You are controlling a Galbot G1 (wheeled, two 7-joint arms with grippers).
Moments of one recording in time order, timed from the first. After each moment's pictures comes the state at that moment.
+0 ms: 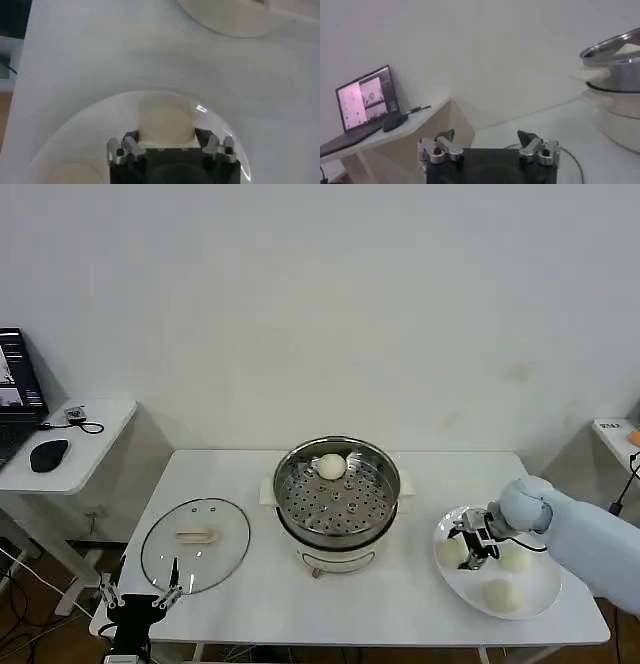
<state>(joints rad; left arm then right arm) 1.76 -1.37 -0.69 -2.10 0.10 0.01 -0.16 -0.20 0.59 -0.69 1.38 -0.12 -0.18 -1.01</state>
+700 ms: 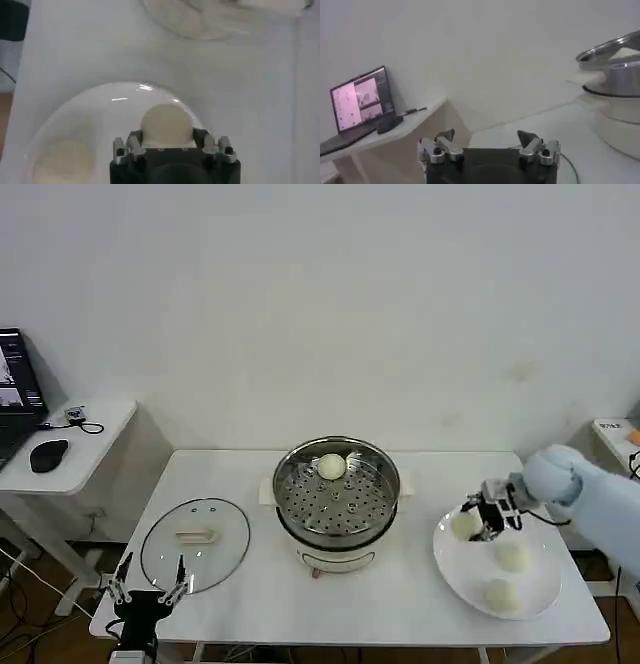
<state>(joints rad) 1.75 -1.36 -0.66 -2.11 0.10 0.02 -0.16 0.14 0.53 -0.78 1.46 0.03 -0.21 -1.05</state>
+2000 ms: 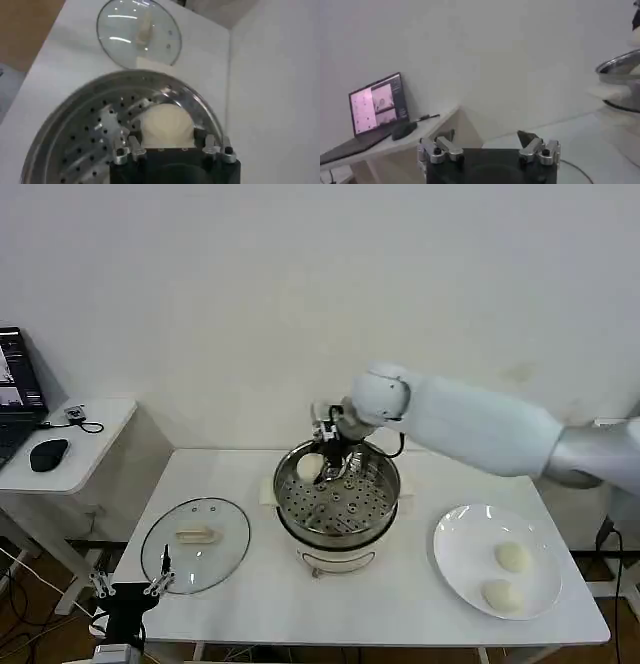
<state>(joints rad) 1.72 -1.39 -0.71 -2.12 0.09 0.02 -0.16 0.42 1.20 -1.14 1.27 0.43 -0.51 -0.88</state>
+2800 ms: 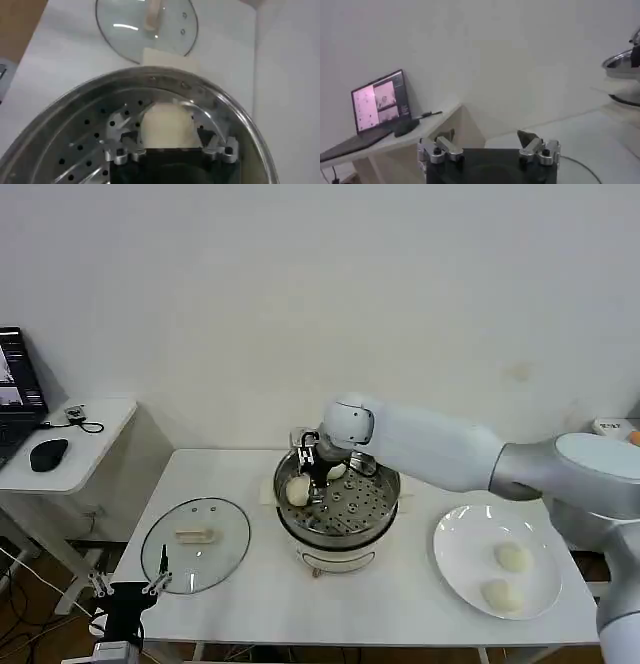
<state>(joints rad) 1.71 -1.38 -0.72 -2.10 0.08 0.02 -0.16 0.39 1.24 -1.14 1.21 0.39 -0.52 -0.87</state>
